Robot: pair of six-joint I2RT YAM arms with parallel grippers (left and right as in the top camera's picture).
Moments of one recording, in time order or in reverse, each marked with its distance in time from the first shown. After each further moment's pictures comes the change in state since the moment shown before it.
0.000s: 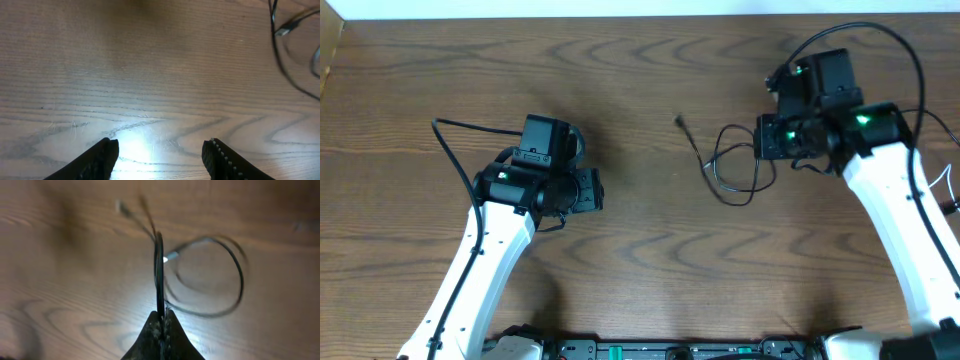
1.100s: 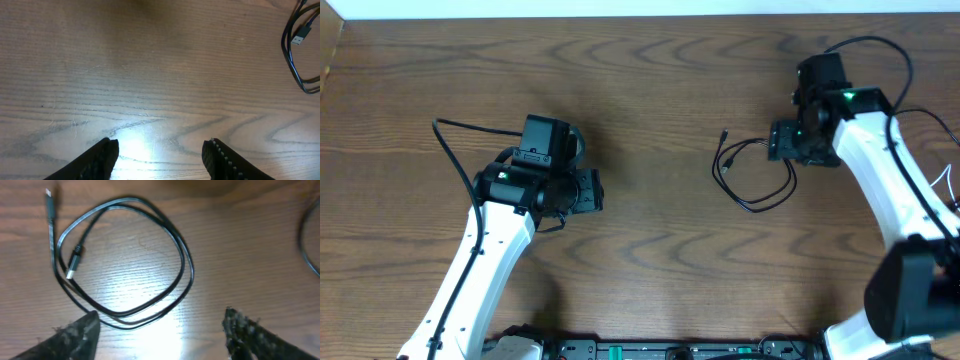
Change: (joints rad) left arm 0.000 0.000 0.000 -0.006 0.000 0.000; right arm -0.100 0.254 -0.022 -0.057 0.266 0.069
